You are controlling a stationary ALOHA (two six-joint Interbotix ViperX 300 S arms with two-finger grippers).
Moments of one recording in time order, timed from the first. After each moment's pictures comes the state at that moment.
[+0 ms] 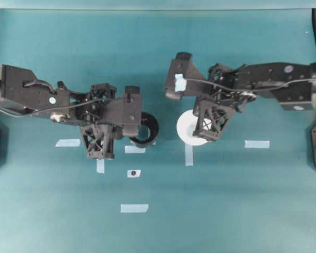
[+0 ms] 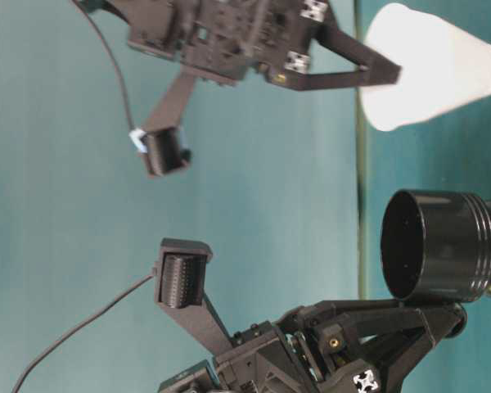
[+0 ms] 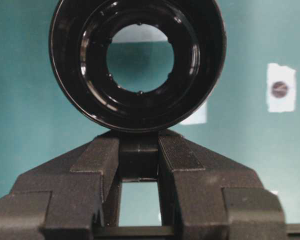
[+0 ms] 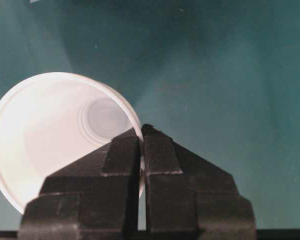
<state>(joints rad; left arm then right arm) 0.08 0.01 0.62 0.02 0.39 0.11 -0.17 -0.02 0.52 -0.02 0.72 0.12</state>
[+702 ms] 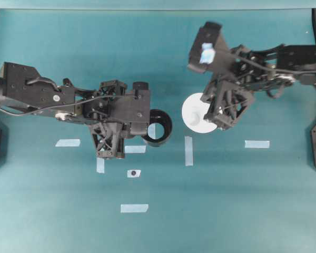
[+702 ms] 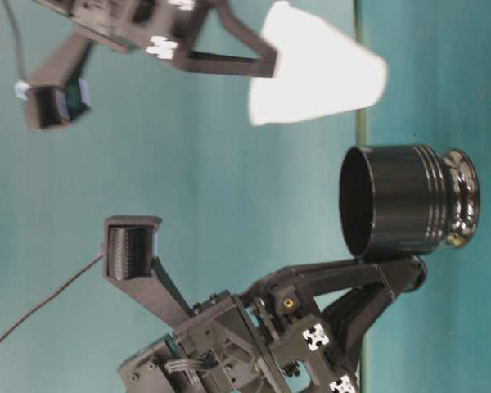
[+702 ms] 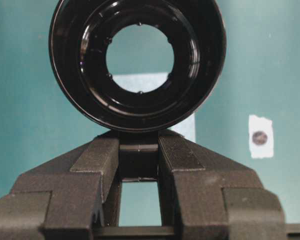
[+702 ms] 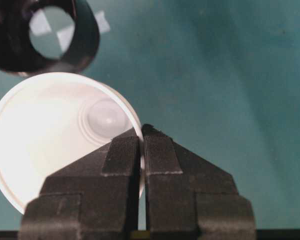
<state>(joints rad) 0.06 0.01 0.53 0.02 0.39 0.11 -0.19 -0.25 0.52 -0.02 0.75 0.25</state>
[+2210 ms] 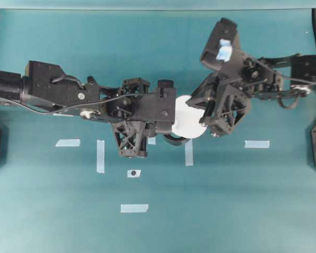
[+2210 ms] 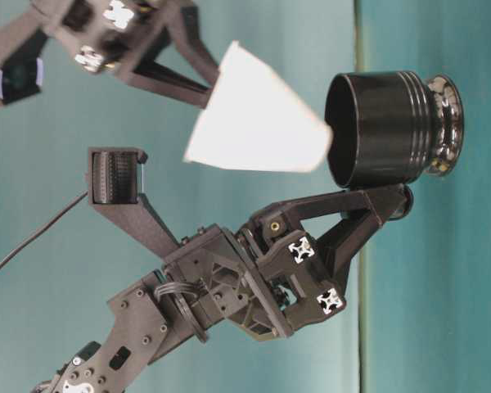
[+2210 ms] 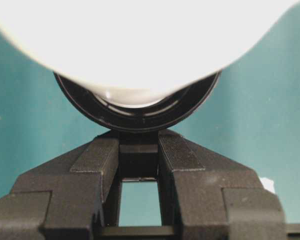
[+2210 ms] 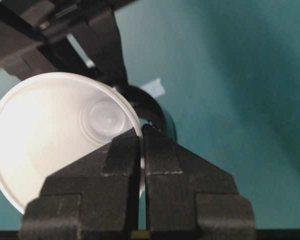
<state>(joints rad) 0.06 0.12 0.38 0.02 0.44 0.12 -0.13 -0.26 0.57 0.00 0.52 0.33</state>
